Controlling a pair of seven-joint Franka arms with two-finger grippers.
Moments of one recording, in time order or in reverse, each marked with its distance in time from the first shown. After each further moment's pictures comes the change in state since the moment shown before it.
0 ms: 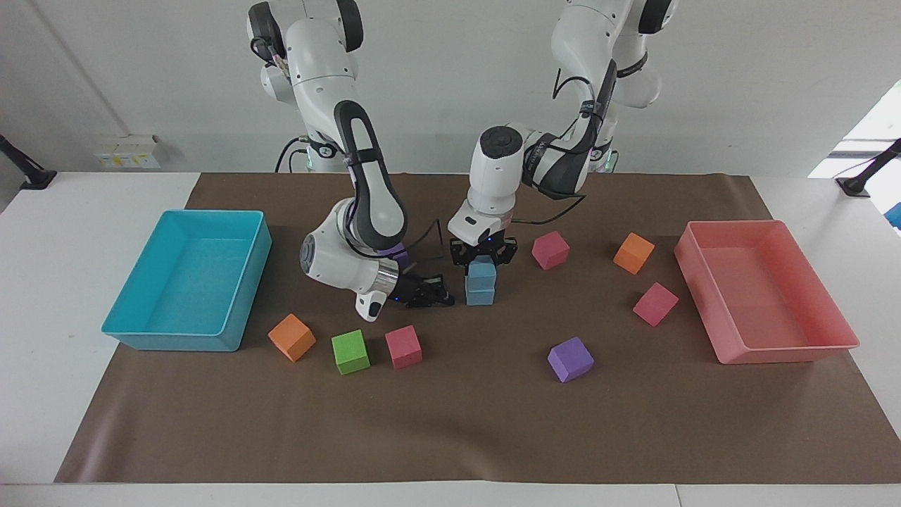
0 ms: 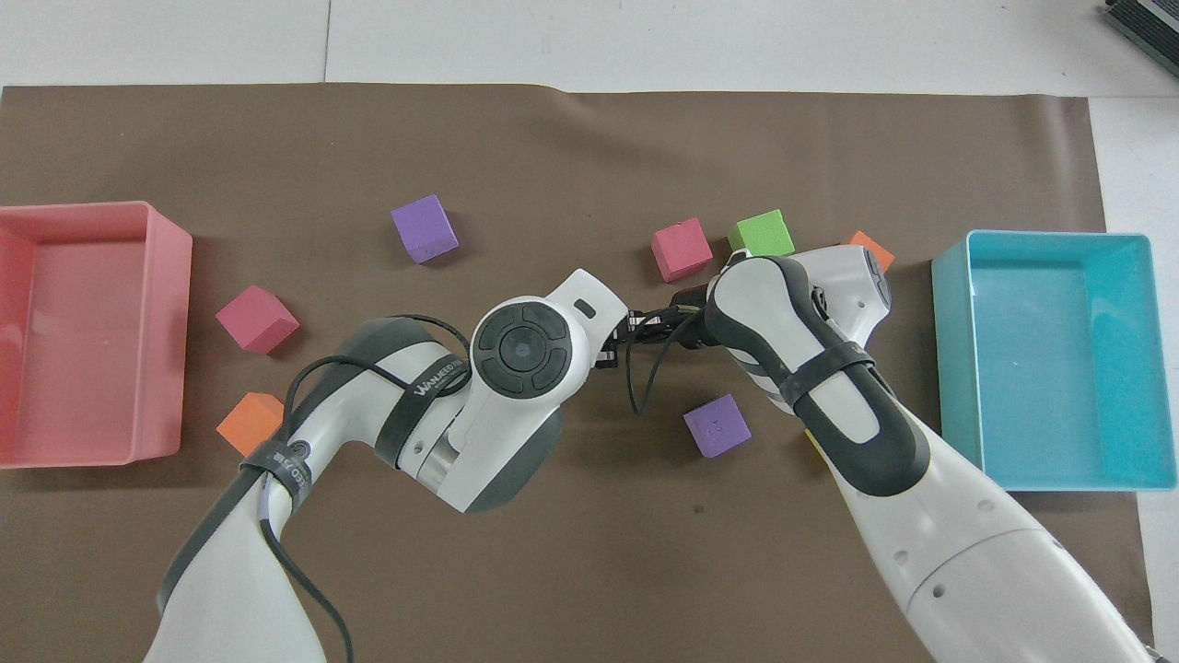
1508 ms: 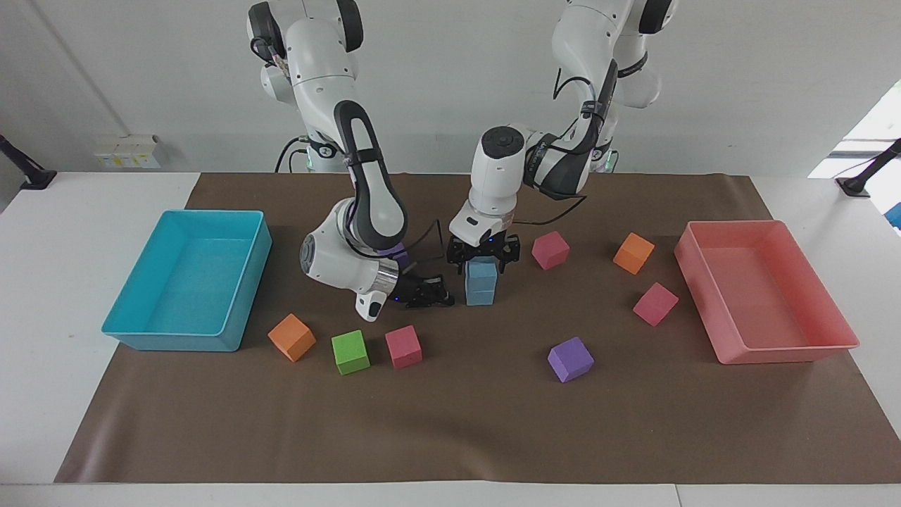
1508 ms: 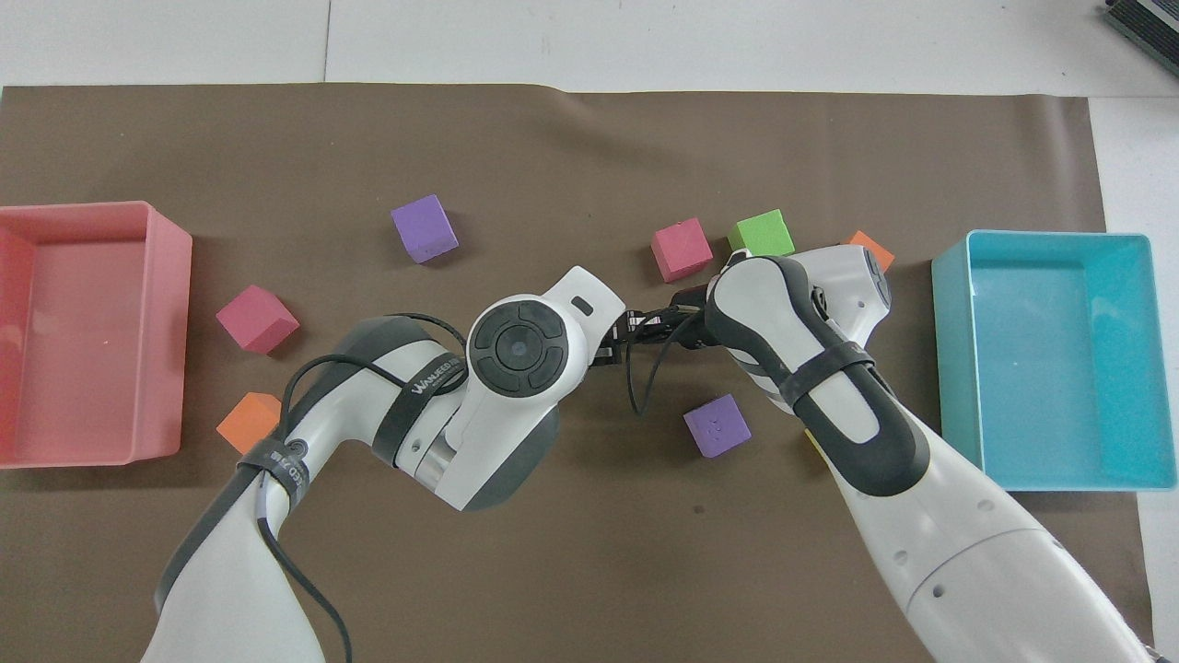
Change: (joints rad) left arm 0.000 0.000 0.005 0.000 0.001 0.013 -0.002; right arm 0.000 0.000 0.000 0.000 -0.008 0.000 0.000
